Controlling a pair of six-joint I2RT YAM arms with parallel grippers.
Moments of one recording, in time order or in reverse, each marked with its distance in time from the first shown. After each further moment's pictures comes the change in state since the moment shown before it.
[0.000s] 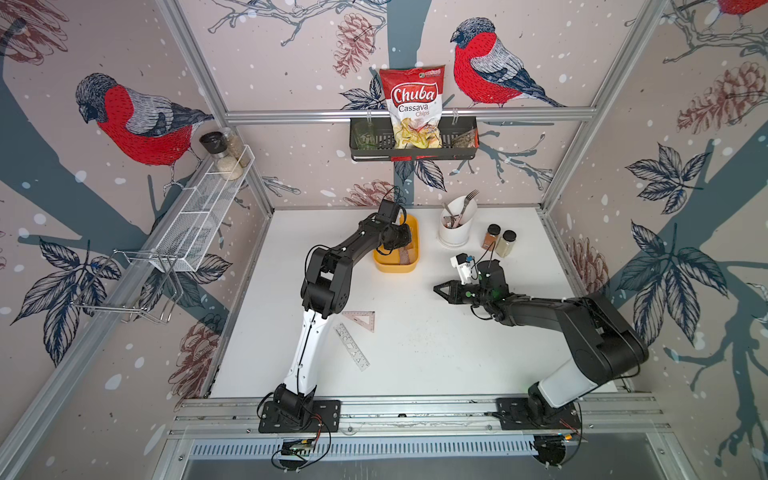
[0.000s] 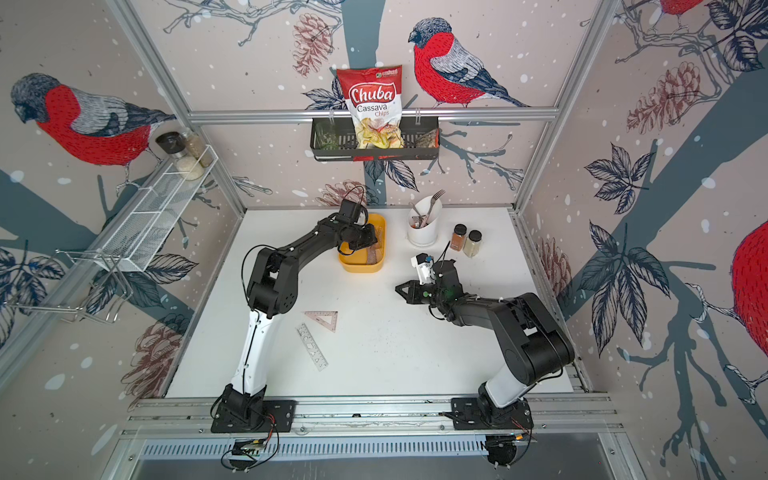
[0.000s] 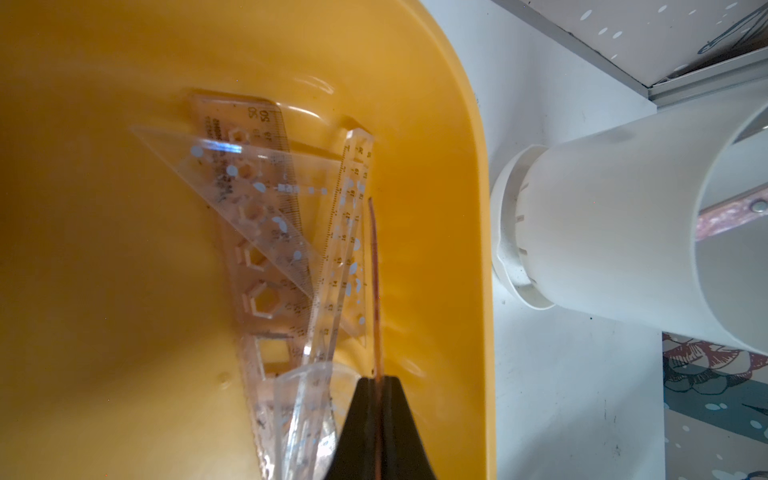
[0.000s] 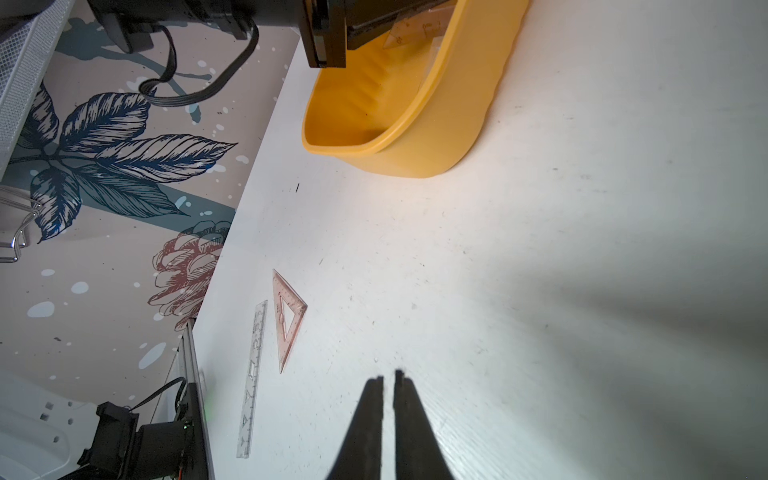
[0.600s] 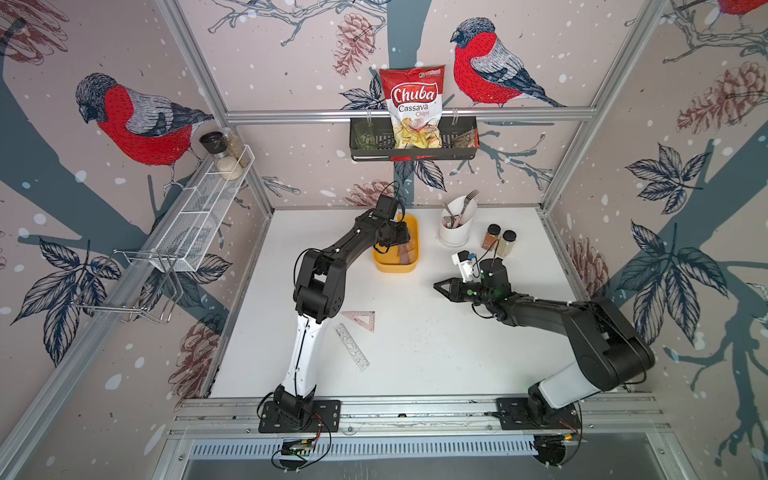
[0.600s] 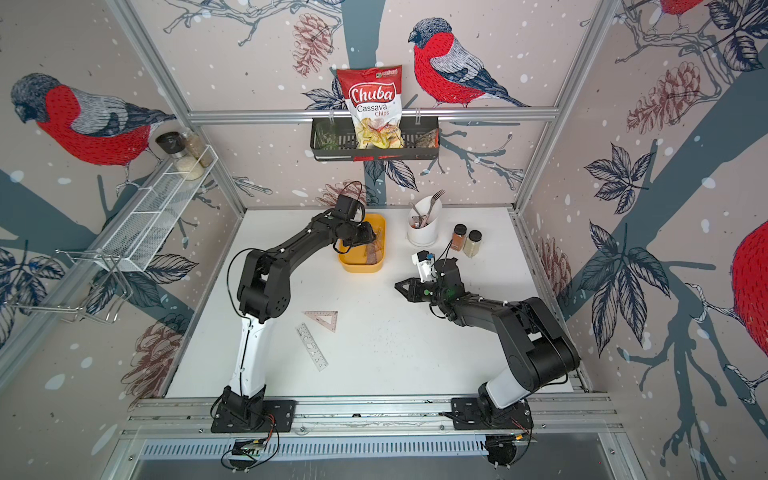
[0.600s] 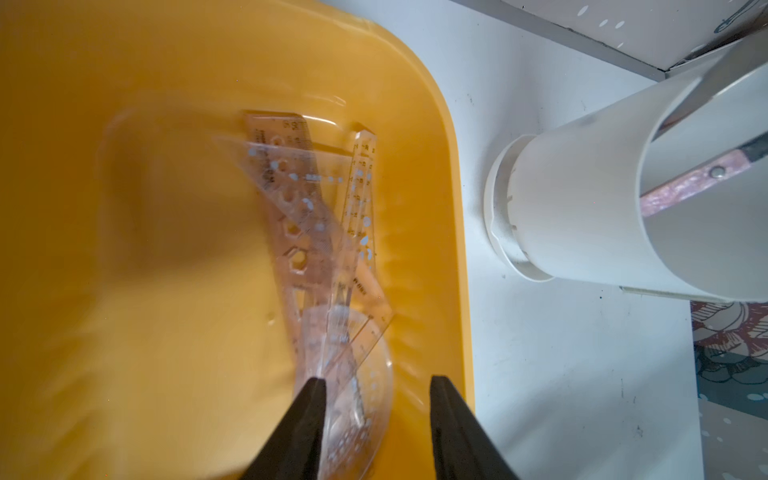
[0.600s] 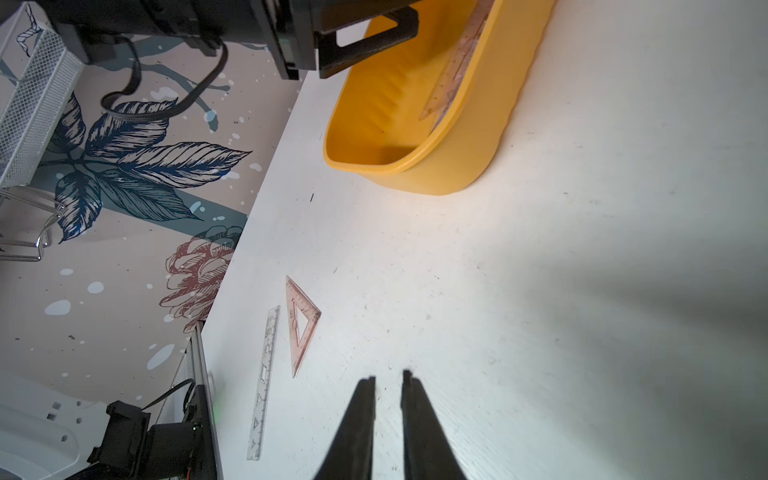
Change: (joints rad) left arm -0.004 -0.152 -0.082 -0.080 -0.087 0.084; right arm 0.006 -0.052 0.005 -0.014 -0.006 0.002
